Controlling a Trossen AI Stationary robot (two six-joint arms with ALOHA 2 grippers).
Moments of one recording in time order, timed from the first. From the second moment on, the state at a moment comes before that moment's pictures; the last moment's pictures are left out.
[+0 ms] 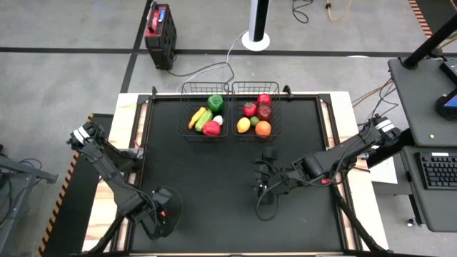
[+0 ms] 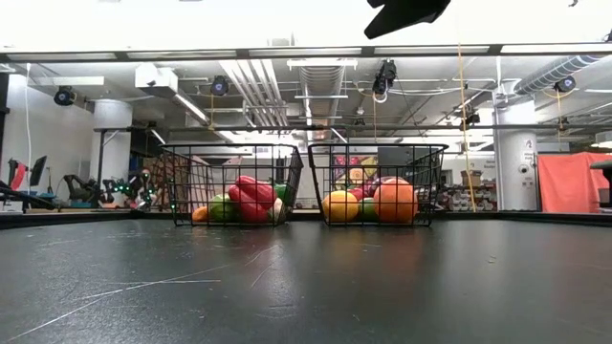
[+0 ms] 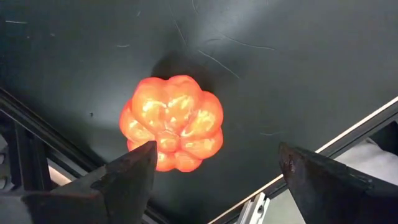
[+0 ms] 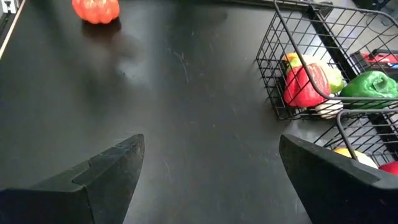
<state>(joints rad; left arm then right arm) -0.88 1.52 1.14 -1.07 0.04 -1.76 0.43 1.50 1.22 -0.49 0.53 0.25</state>
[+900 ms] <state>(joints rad) -0.90 1.52 1.14 -1.02 0.00 -1.72 0.43 1.50 1.20 -0.46 0.53 0.25</state>
